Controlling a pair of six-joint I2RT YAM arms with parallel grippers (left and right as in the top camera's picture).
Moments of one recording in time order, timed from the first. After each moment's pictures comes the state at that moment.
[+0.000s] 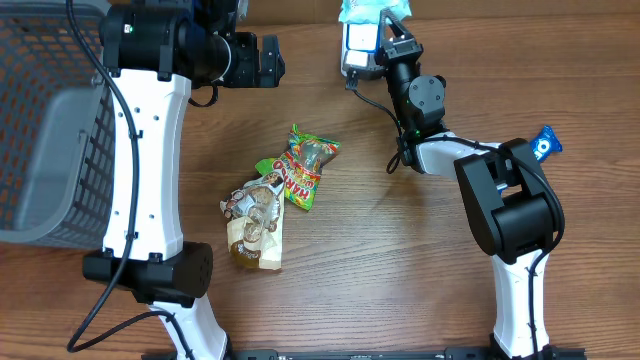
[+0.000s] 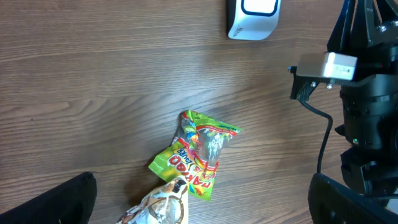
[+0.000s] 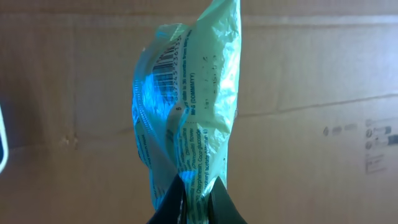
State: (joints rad) left arm -0.13 1.96 2.43 -1.52 0.18 -0.13; right arm 0.35 2.27 1.33 1.24 0.09 -1.59
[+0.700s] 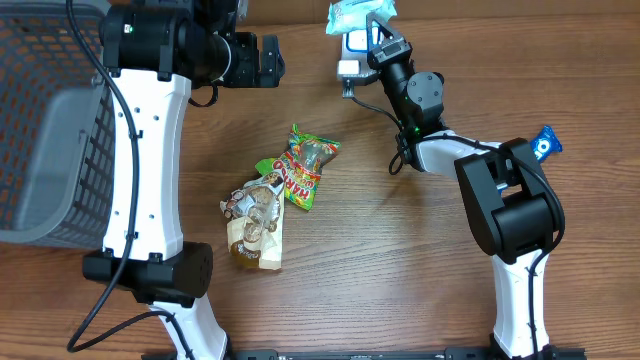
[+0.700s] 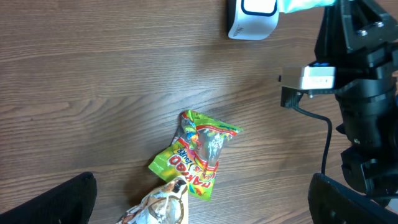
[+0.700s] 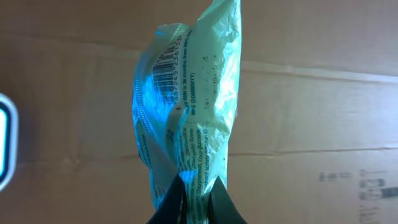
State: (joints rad) left arm -0.13 1.96 2.43 -1.52 0.18 -0.13; right arm 0.35 2.27 1.35 1.17 -0.02 -1.69
